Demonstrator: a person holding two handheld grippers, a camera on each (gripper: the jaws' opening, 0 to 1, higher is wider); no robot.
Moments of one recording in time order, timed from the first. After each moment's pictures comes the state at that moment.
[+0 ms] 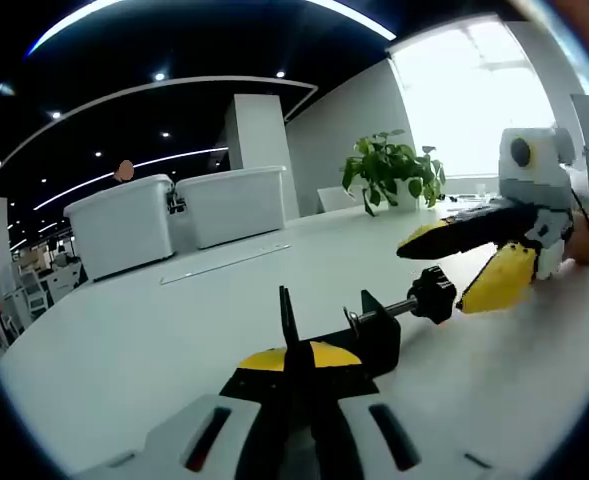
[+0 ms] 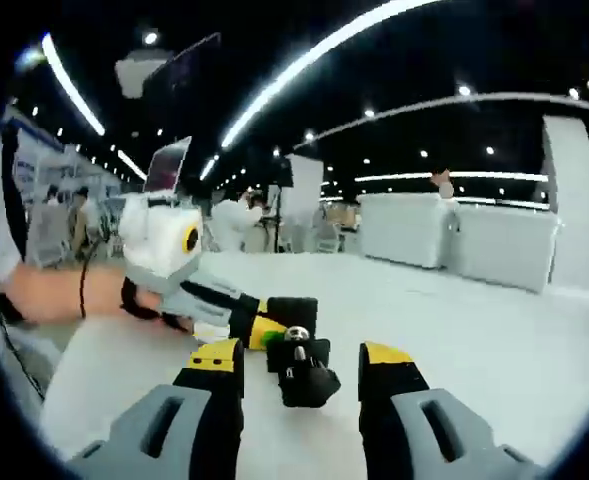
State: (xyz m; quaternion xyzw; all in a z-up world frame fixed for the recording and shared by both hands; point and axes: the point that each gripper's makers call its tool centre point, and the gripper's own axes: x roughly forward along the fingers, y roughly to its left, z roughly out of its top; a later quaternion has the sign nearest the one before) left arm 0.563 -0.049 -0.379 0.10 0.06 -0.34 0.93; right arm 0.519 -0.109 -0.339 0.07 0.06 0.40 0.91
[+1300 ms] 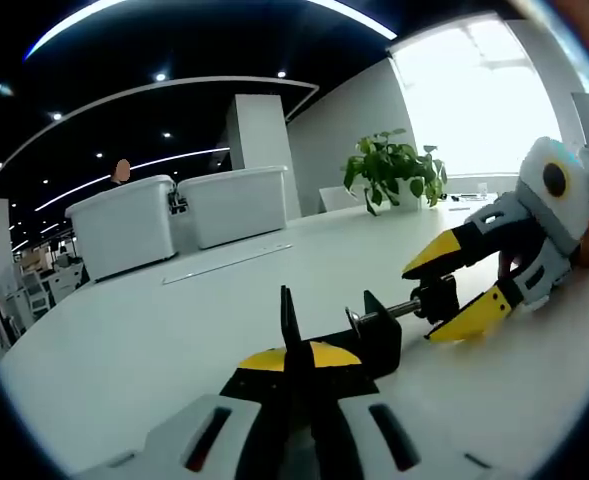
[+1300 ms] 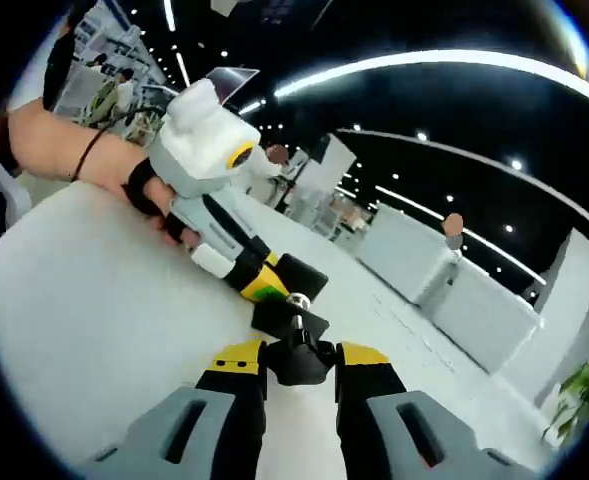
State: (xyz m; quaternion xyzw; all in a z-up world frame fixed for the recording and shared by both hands) left arm 0.561 -0.046 -0.379 0.10 0.06 -0.34 0.93; right arm 0.516 -0.098 -0.366 -0.24 -0.02 0.38 0.90
